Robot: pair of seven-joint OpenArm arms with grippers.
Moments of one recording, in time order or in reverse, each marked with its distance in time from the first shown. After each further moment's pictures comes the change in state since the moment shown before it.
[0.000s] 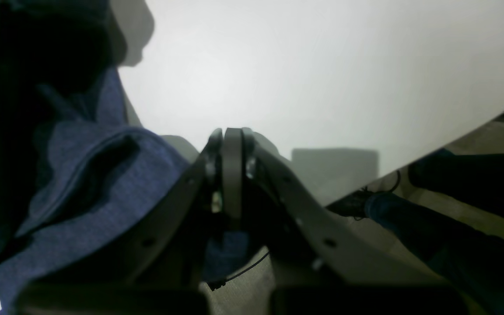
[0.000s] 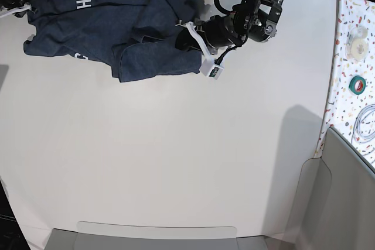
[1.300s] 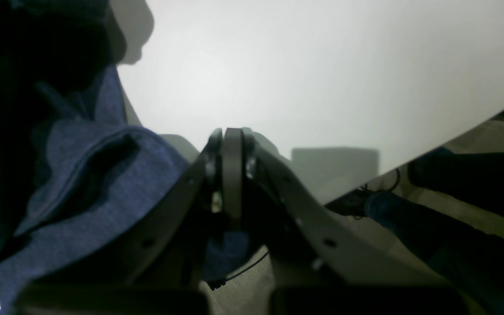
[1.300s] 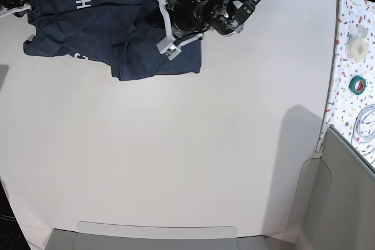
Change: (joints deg) left arm -6.3 -1.0 21.7 -3.5 2.3 -0.7 0.5; right arm 0.0 0.0 0.0 0.0 0.0 0.0 0.0
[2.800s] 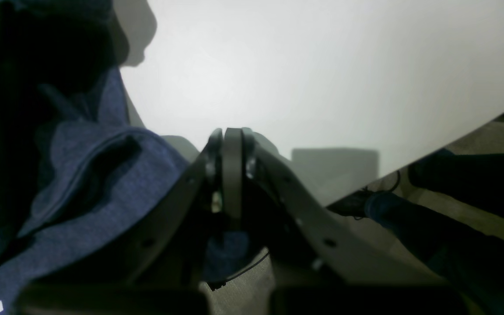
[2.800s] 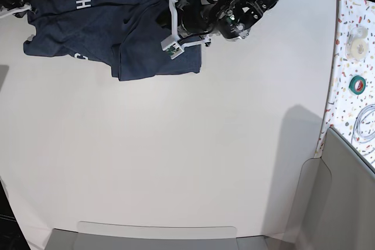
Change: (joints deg) left arm -4.5 -7.1 4.8 2.0 0.4 0.0 -0.4; right arm 0.2 0.0 -0.1 0.0 0.0 0.0 0.0
